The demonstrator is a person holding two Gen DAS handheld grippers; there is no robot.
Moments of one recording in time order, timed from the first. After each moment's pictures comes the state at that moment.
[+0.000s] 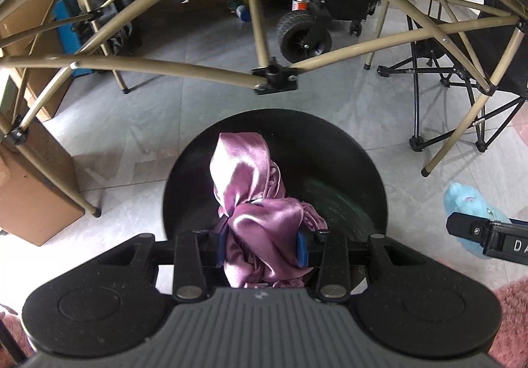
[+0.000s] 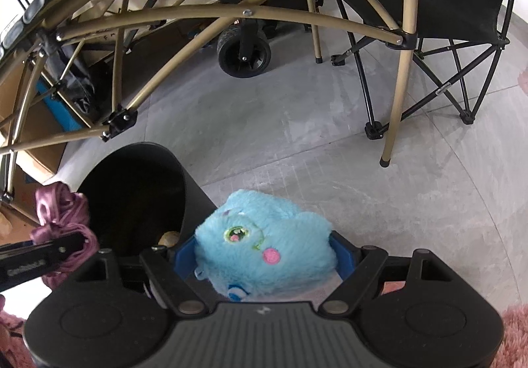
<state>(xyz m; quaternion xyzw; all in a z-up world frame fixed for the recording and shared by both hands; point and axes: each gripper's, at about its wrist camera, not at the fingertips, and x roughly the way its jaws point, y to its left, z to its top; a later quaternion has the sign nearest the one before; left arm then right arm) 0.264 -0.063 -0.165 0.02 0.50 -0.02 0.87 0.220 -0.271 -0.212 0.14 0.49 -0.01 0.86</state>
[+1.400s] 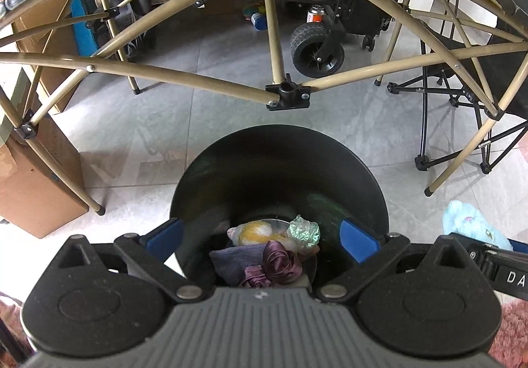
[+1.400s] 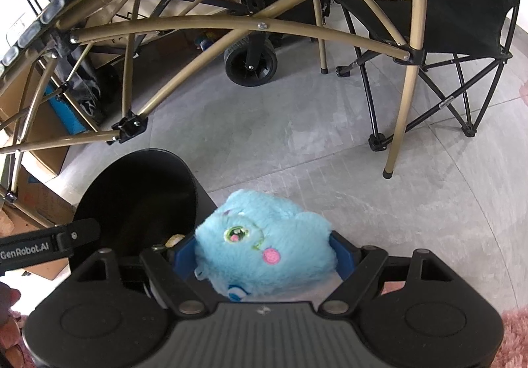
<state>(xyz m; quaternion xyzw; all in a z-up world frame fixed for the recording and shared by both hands) 0.266 -0.055 -0.156 -0.01 0.49 0.01 0.87 0.219 -0.258 -0.202 0.12 0.47 0.00 0.87</state>
